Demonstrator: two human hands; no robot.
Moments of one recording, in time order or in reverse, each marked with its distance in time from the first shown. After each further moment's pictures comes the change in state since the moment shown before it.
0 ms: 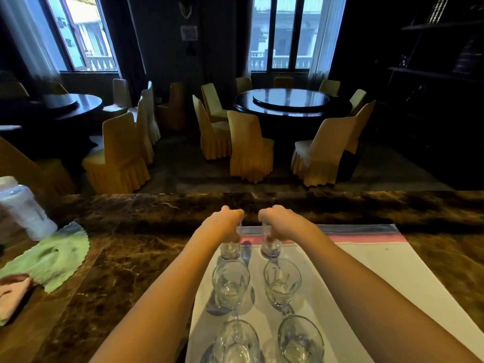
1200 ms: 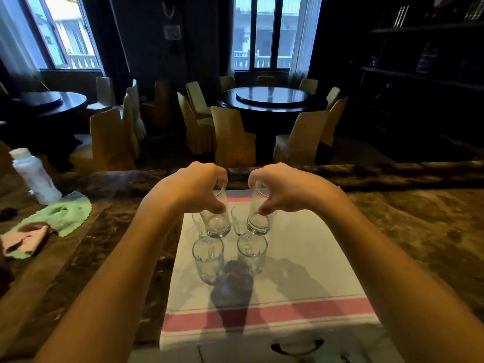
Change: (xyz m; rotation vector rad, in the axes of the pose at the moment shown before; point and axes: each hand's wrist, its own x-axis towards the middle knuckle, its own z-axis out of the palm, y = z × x) left_hand -0.245 0.076 -0.043 -0.005 0.226 0.232; right_hand -0.275 -0.018 -0.059 0.056 0.192 -0.218
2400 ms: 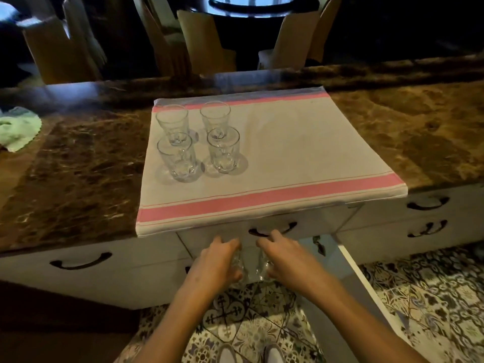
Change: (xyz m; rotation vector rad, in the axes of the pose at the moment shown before) left_hand -0.157 0.051 0.309 -0.157 -0.357 -0.169; right_hand -0.198 0.012 0.290 0.047 -0.230 0.217
